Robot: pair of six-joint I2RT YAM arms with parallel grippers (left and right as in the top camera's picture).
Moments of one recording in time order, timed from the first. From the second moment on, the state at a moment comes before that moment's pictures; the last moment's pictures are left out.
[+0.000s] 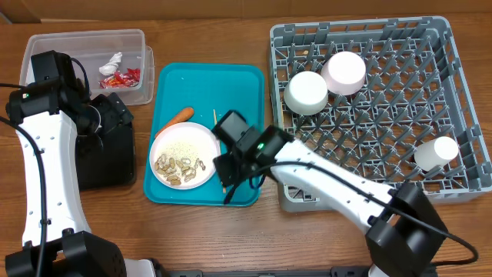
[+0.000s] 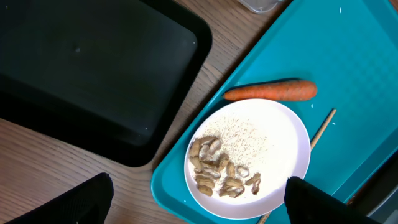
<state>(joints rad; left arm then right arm) 0.30 1.59 1.52 -1.24 0.09 -0.38 0.87 1.81 1.38 -0.79 -0.16 0.47</state>
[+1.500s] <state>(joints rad) 0.30 1.59 1.52 -1.24 0.09 -0.38 0.94 2.03 1.36 -0.73 0.11 0.61</state>
